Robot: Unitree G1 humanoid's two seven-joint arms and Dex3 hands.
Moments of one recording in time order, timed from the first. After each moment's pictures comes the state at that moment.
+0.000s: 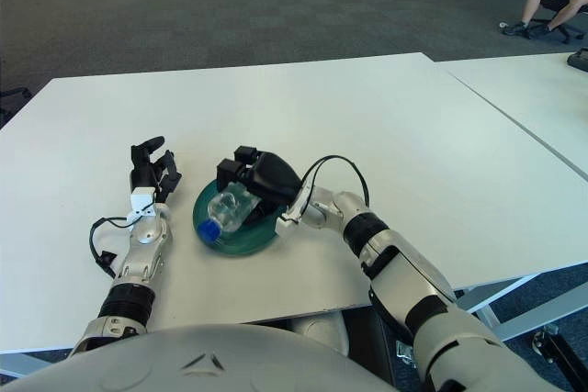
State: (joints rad) left arm -0.06 -0.07 0.10 0.44 0.13 -0.33 0.39; right arm -0.52 -0.25 0.71 0.81 -0.92 -0.99 -0.61
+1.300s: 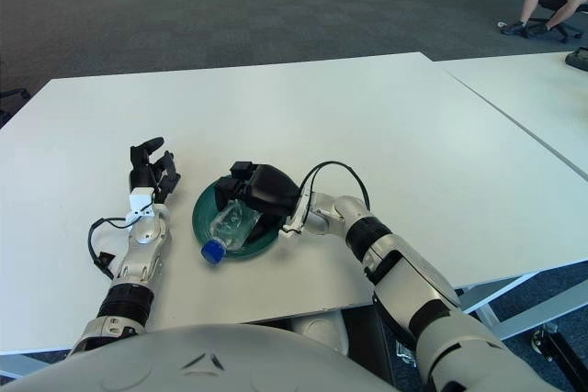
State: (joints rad) left arm -0.07 -0.07 0.10 0.44 0.12 -0.33 0.38; right arm -0.52 -0.26 0.71 0.79 -0.96 -1.00 -0.54
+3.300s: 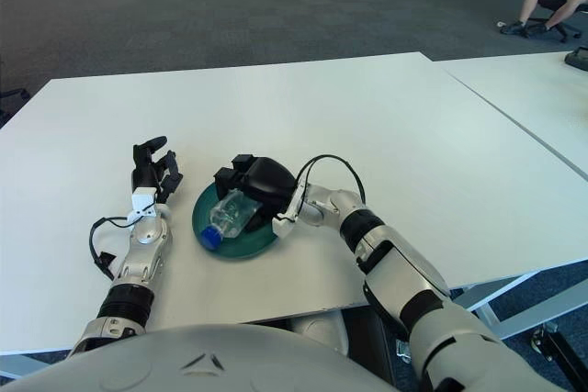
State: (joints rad) left arm -0.06 -0.07 0.08 0.43 0.14 -0.33 0.38; right arm -0.59 -0.22 0.72 0.89 -0.97 -0.93 -0.53
